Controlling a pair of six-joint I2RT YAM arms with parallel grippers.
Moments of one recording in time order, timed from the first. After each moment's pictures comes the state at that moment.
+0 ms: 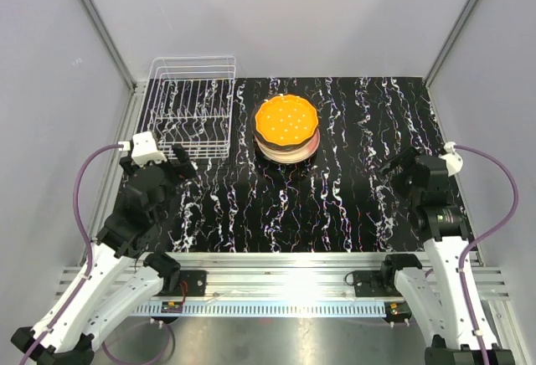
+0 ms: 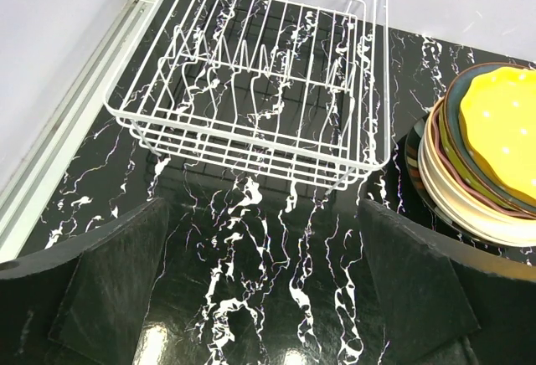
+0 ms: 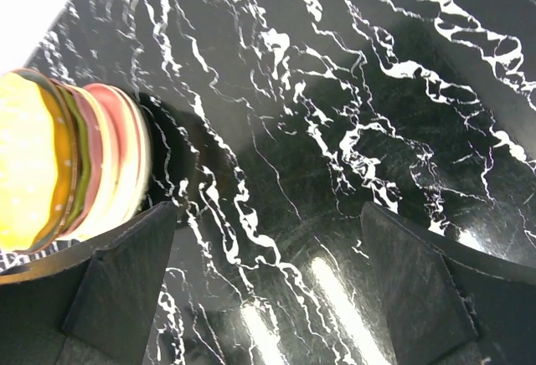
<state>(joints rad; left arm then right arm) -0.53 0.58 0.74 -0.41 -0.66 -0.30 0.03 0.67 0.75 -0.64 0.22 0.73</state>
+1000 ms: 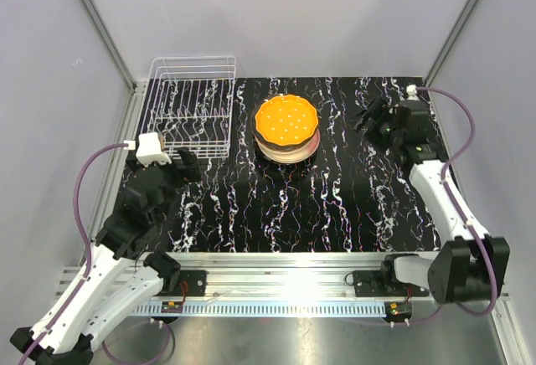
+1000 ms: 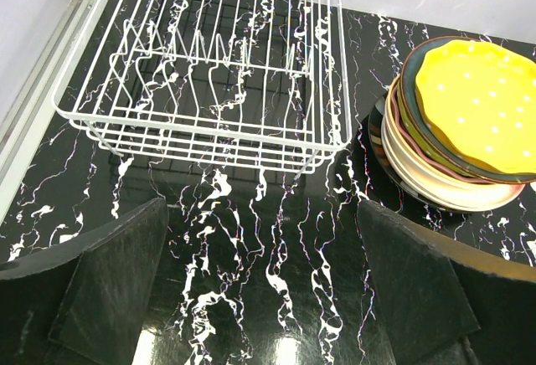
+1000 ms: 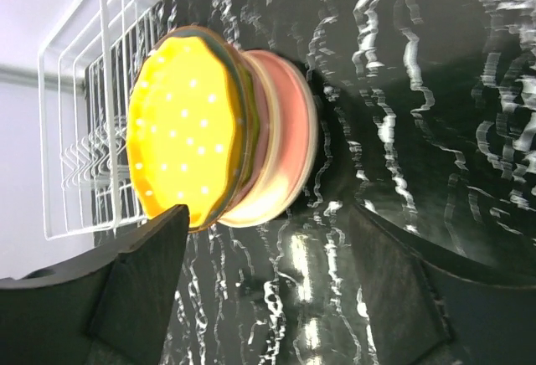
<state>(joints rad) -0.54 0.57 0.74 -0.42 -0.55 -0.30 0.06 1.22 0.99 -0.25 -0.21 0.70</state>
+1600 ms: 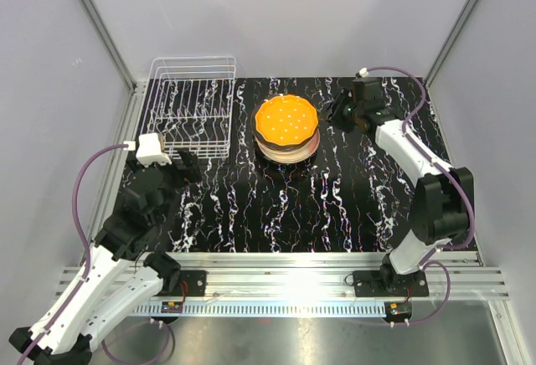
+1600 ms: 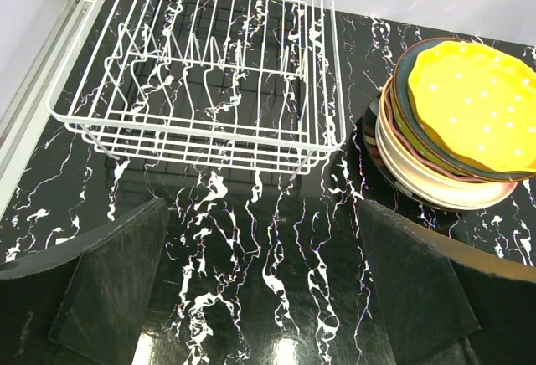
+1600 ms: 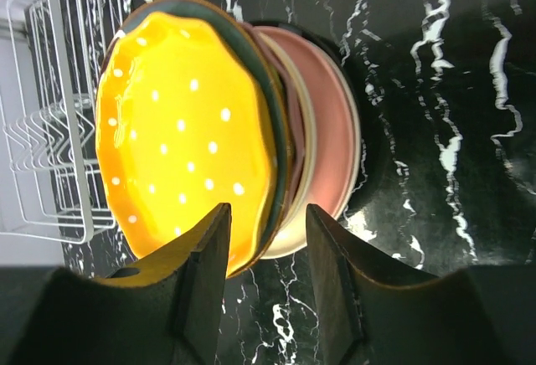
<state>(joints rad) -0.56 0.56 0.74 -0.41 -0.55 -0.30 0.23 1.64 1.32 -0.31 -0.14 0.68</state>
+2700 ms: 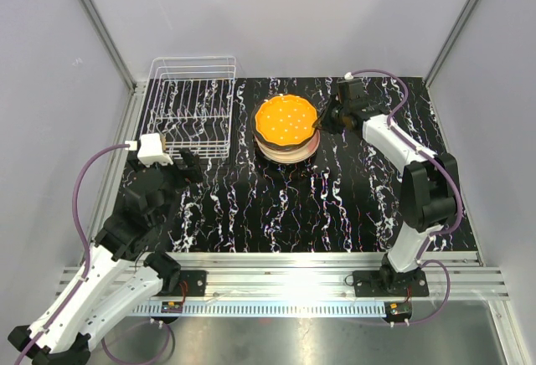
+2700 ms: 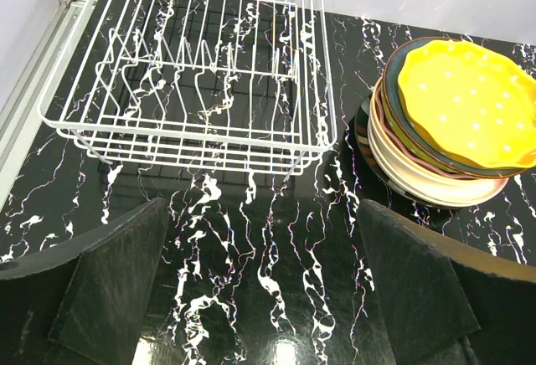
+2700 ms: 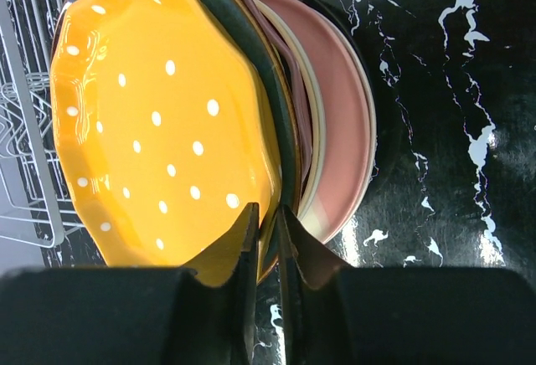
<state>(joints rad) -0.58 0.56 0.74 -0.40 -0.55 -0.29 0.30 1.78 1.41 -0.36 -0.12 0.68</state>
